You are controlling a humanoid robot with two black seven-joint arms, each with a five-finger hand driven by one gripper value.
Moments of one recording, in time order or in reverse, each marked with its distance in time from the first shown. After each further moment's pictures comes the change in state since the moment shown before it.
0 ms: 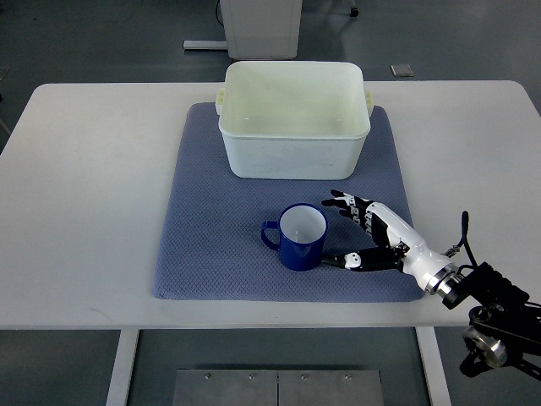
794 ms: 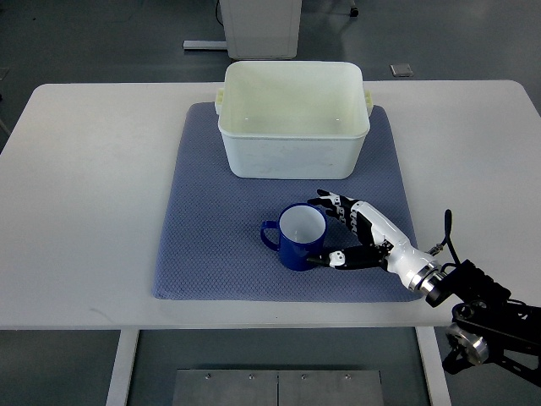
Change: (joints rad) left arm 0.000 0.000 0.000 0.000 0.000 0.000 0.000; right arm 0.021 0.063 -0.003 -0.012 0.009 -0.020 -0.040
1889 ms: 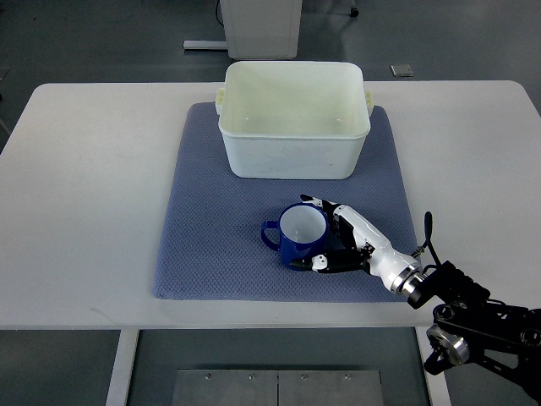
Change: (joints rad) left arm 0.000 0.000 0.000 0.000 0.000 0.000 0.000; right arm 0.020 0.064 -0.027 -0.019 0.006 -0.024 -0.035
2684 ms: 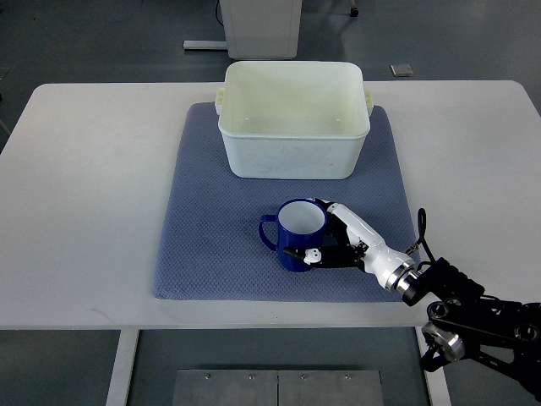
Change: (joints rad) left arm 0.000 0.000 0.000 0.000 0.000 0.000 0.000; right arm 0.047 0.006 -0.051 0.001 0.020 -0.020 0.014
